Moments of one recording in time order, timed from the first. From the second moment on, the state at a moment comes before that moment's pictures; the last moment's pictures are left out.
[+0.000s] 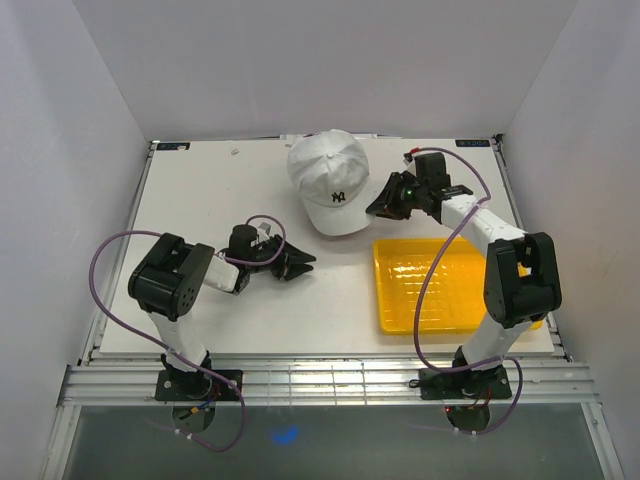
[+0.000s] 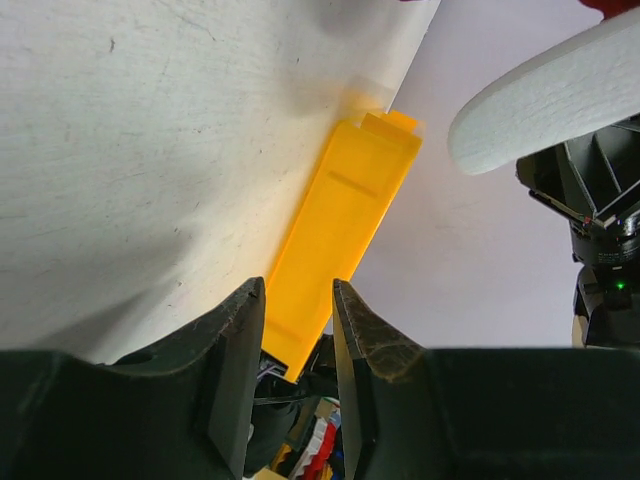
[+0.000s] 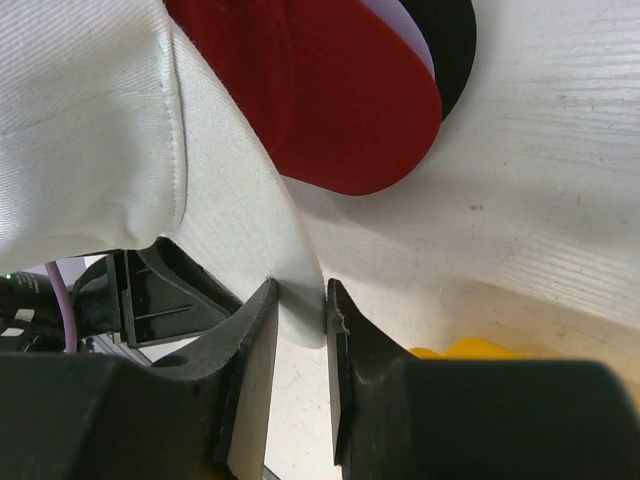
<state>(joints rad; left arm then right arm) -0.36 1.81 0.55 0.74 0.69 -1.42 0.27 1.69 1.20 -0.26 -0.46 0.59</state>
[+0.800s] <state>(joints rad) -0.36 1.71 0.63 0.59 0.72 -1.35 0.25 1.82 1.23 -0.35 -0.29 0.57</state>
